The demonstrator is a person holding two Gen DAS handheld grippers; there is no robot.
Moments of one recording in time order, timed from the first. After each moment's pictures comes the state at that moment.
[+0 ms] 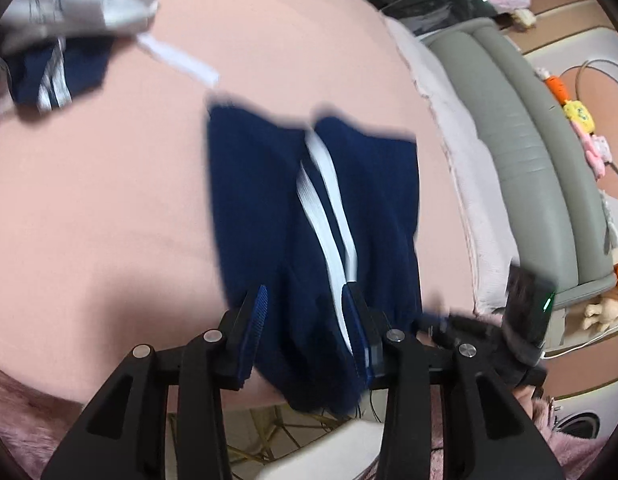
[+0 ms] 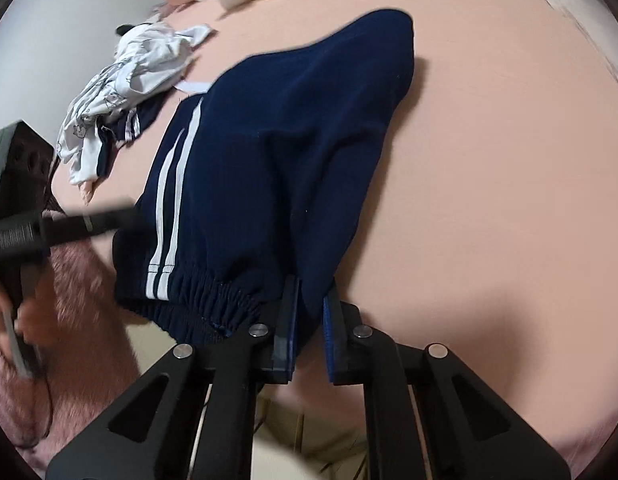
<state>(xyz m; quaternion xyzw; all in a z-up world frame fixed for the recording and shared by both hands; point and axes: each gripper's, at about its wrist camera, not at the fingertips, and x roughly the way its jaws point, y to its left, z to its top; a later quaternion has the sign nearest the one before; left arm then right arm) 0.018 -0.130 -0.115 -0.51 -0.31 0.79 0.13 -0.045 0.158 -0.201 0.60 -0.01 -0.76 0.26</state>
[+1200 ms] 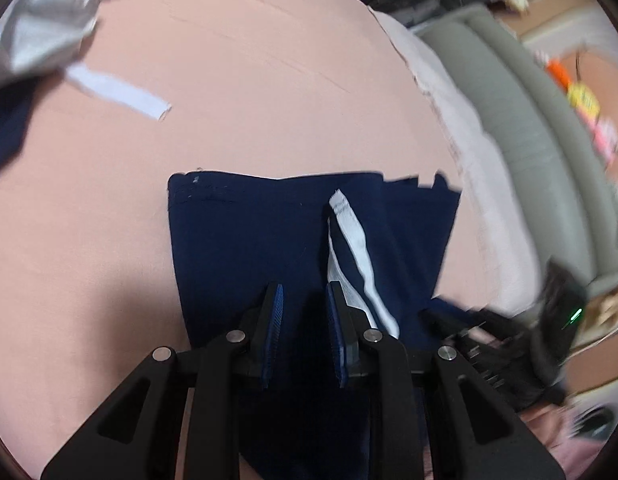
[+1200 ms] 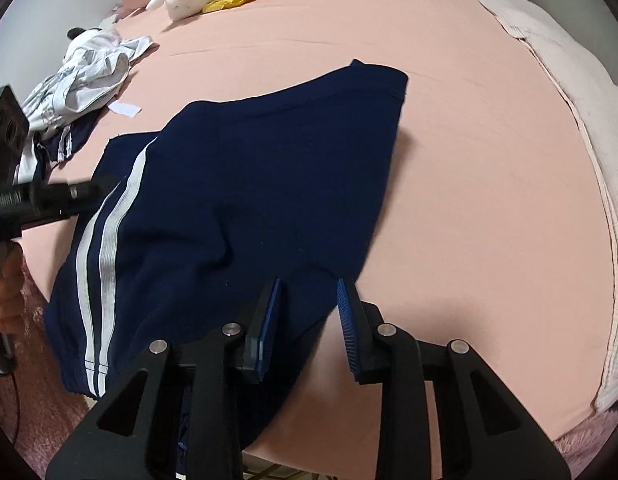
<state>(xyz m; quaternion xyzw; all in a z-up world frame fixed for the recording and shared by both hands) -0.063 -0.042 -0.147 -0.52 -0.22 0.81 0.13 -0.082 0.171 -0.193 0.56 0.07 -0.81 0.17</state>
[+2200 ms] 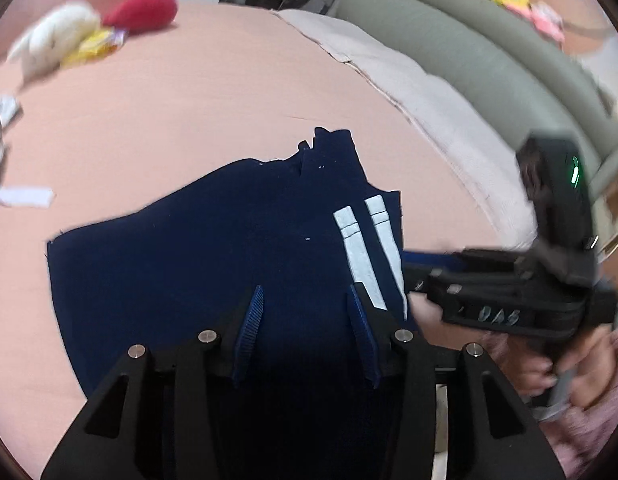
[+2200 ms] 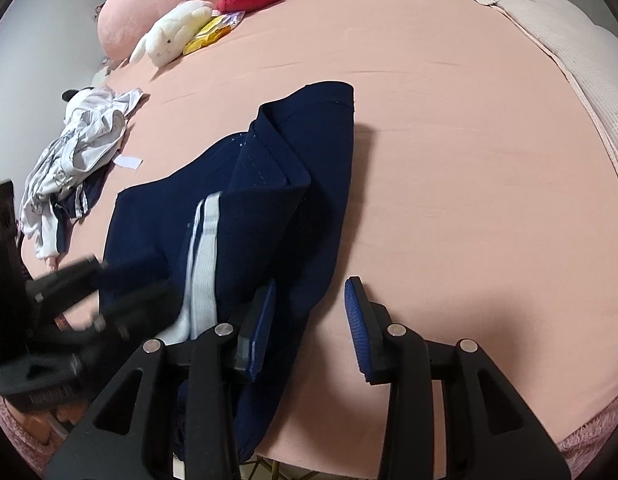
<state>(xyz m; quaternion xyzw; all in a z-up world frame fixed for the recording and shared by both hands) -0.065 0.035 -0.133 -0.48 -0.15 0.84 0.22 -0.084 0.210 -0.191 0.55 -0.03 -0.81 0.17</state>
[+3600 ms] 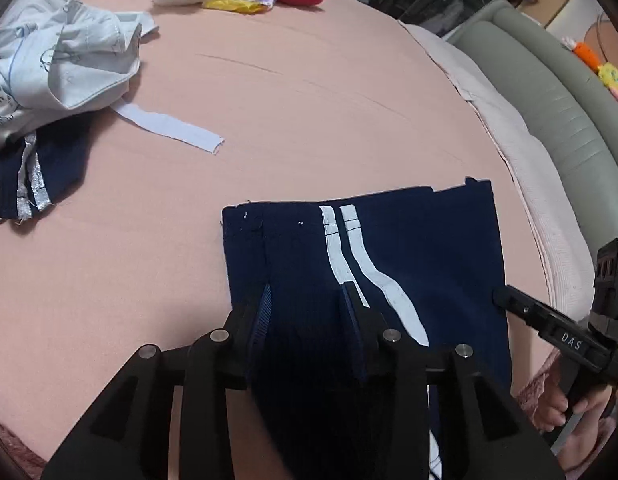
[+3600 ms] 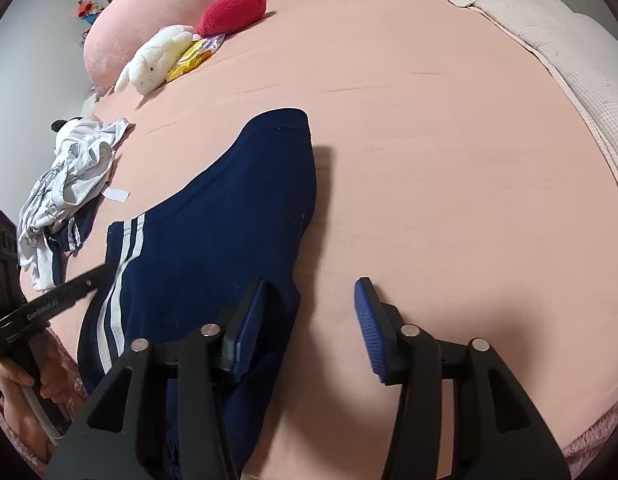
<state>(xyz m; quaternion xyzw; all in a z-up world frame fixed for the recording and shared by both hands) -0.070 -0.057 -0.152 -0.50 -0.18 0.85 0.04 -0.106 0.211 -0.196 0.53 -0.07 -0.83 0.14</state>
